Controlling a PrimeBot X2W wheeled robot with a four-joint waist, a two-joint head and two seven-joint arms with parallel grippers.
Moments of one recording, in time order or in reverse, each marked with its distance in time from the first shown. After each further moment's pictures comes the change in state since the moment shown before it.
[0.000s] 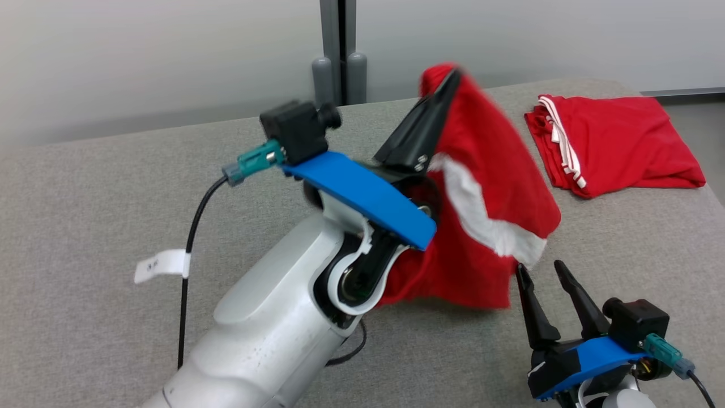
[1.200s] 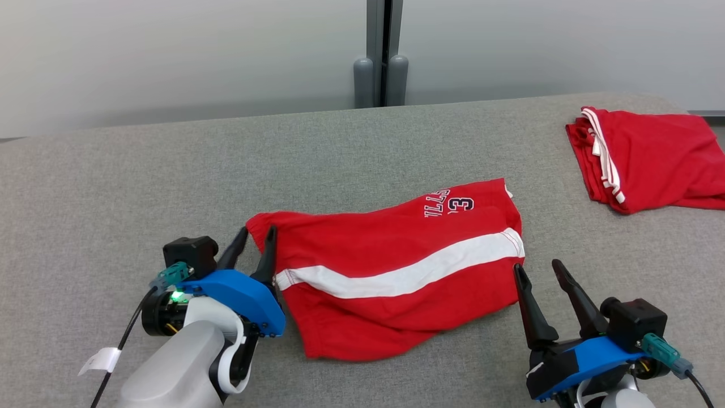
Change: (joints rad) left arm 0.232 0.255 -0.074 0.398 0.180 0.176 -0.069; right arm 0.004 0.000 0.003 -0.016 -0.009 0.000 0.005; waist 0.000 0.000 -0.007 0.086
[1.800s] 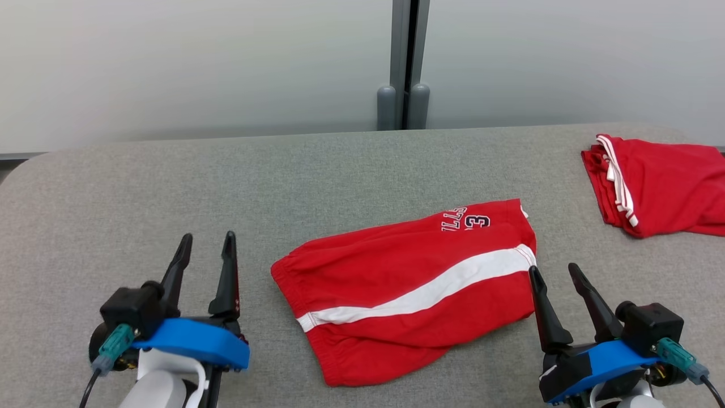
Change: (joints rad) left arm 0.316 0.005 0.420 -0.364 0.377 -0.021 -0.015; right arm 0.026 0.000 -0.049 -0.038 -0.013 0.000 0.022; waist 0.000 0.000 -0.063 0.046
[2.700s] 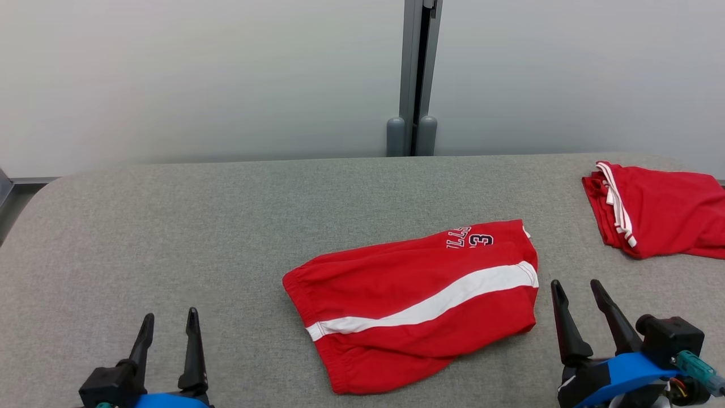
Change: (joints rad) left arm 0.266 -0.057 0.236 -0.029 0.221 -0.034 0.000; right arm 0.046 0.000 -0.065 -0.010 -0.003 0.000 0.028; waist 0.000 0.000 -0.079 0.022
